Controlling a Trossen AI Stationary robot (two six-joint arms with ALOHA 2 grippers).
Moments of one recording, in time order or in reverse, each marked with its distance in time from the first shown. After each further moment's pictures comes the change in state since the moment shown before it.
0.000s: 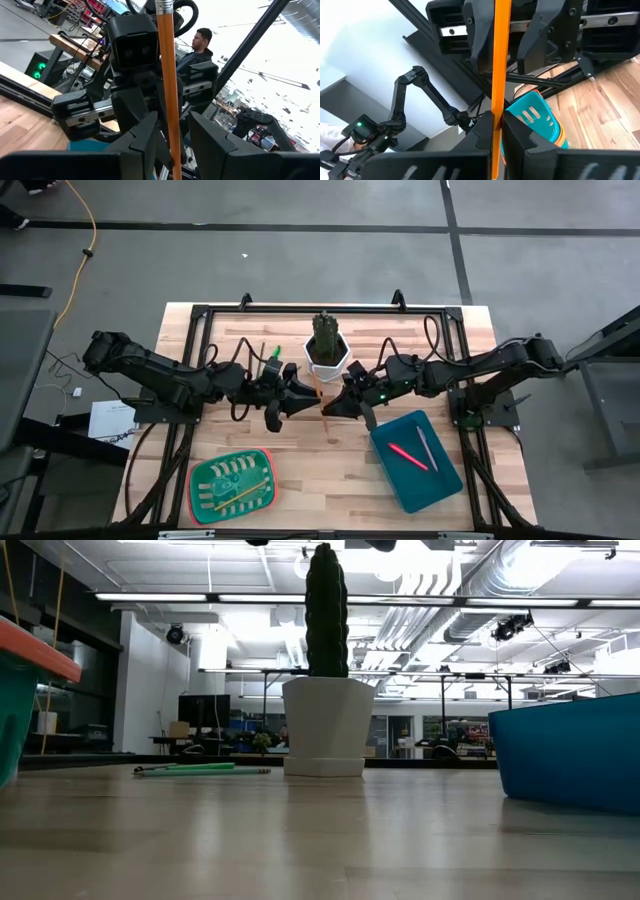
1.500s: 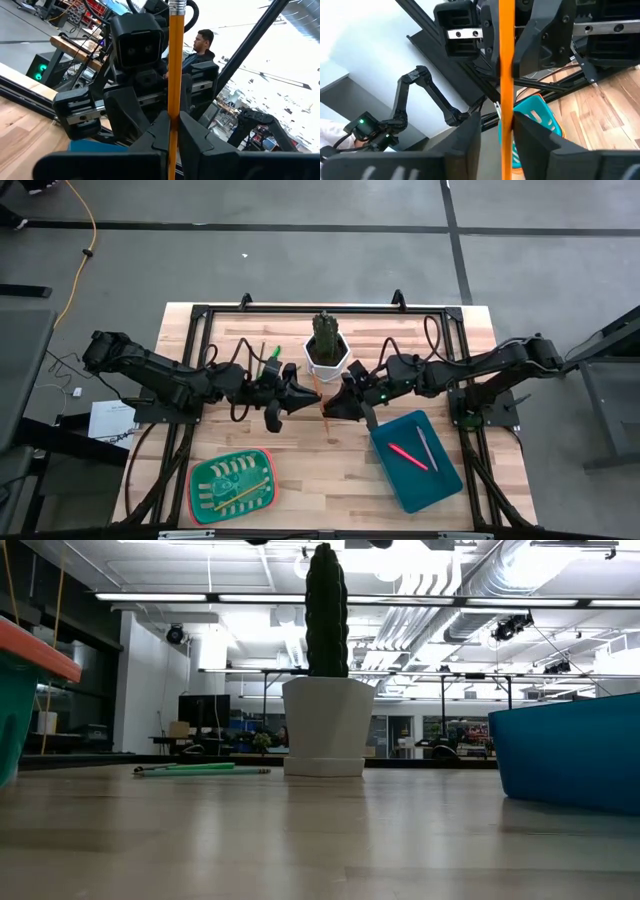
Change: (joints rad) left arm 0.000 -0.001 0.000 -0.001 -0.013 0.011; right arm 0.000 0.001 0.000 0.024 -0.006 -0.026
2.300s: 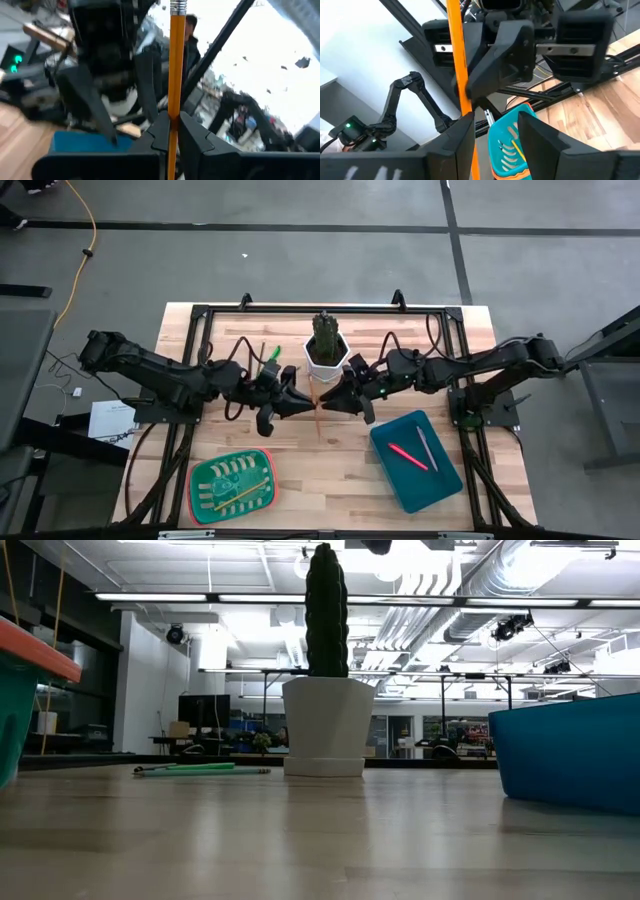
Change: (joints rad) left arm 0.000 -0.042 0.000 -0.065 0.132 0.015; right arm -0.034 -0.010 0.000 -0.007 0.017 -0.026
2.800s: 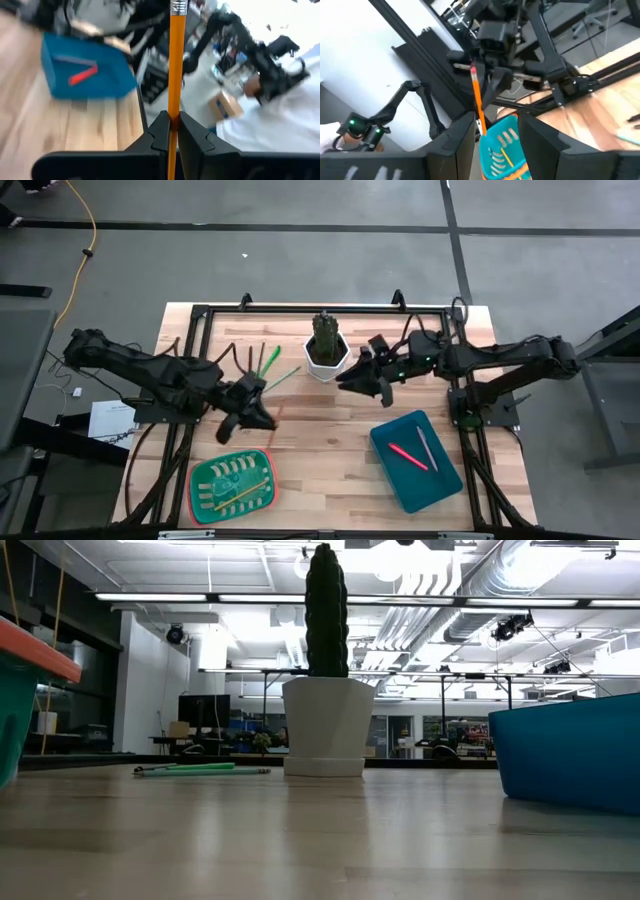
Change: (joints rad) left arm -0.058 -0.286 0.000 -0.638 0.191 -0.078; right arm -0.081 -0.168 0.001 -0.170 -0.012 -0.049
